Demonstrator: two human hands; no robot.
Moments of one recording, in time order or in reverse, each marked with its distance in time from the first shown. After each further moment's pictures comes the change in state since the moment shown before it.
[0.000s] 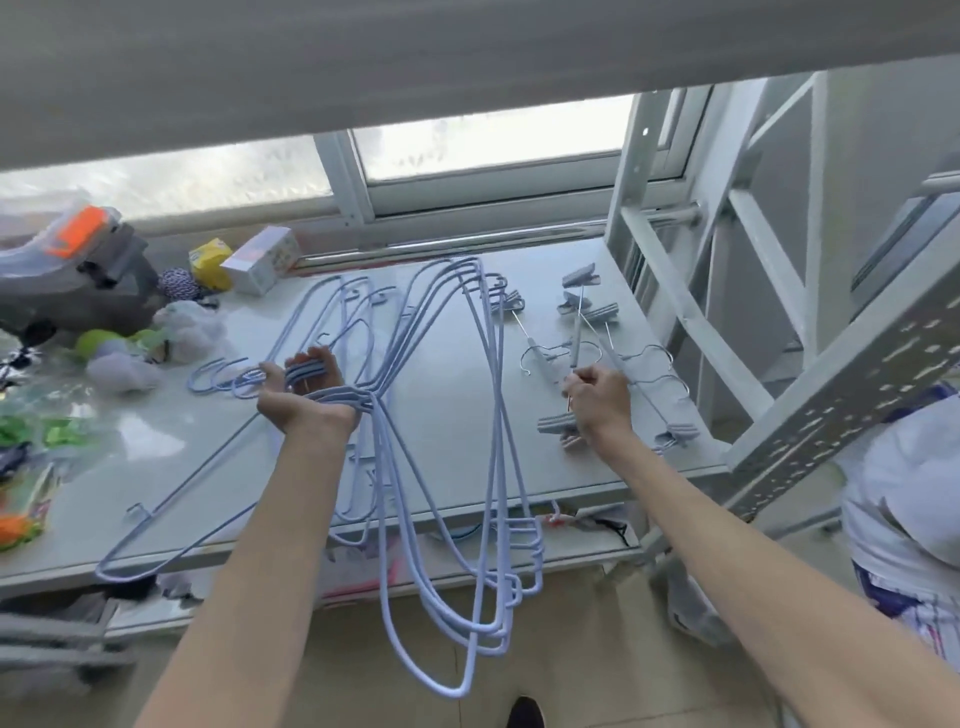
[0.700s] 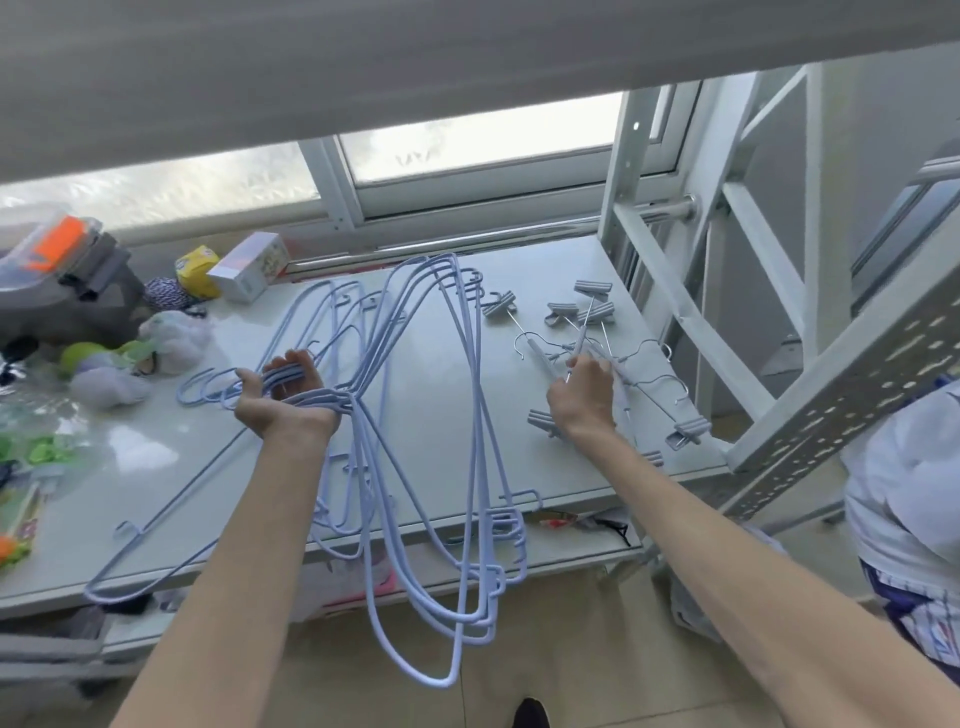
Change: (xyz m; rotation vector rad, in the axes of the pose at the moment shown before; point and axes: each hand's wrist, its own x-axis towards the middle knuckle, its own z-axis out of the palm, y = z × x) left_hand 0.015 0.006 0.006 0.037 0.008 0.014; right_hand 0.003 -0.017 0.012 -0.408 0.038 -0.068
